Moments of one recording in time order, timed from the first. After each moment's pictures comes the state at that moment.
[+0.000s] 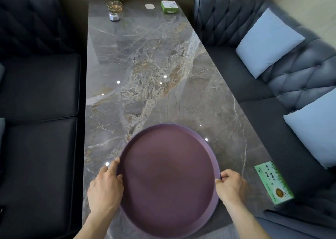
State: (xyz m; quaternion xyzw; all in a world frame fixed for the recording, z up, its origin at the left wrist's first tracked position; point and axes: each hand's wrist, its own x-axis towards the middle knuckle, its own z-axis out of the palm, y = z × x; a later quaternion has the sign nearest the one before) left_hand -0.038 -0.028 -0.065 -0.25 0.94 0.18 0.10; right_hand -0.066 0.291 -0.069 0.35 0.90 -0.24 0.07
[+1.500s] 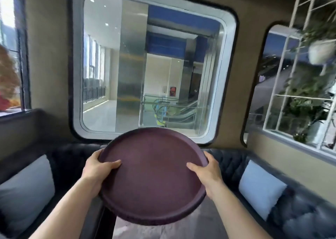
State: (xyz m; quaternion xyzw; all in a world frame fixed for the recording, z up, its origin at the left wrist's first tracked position) left_hand -0.083 -0.152 0.358 -0.23 0.66 0.67 -0.23; right_hand -0.157 0.156 0.364 0.00 0.77 -0.63 -0.09
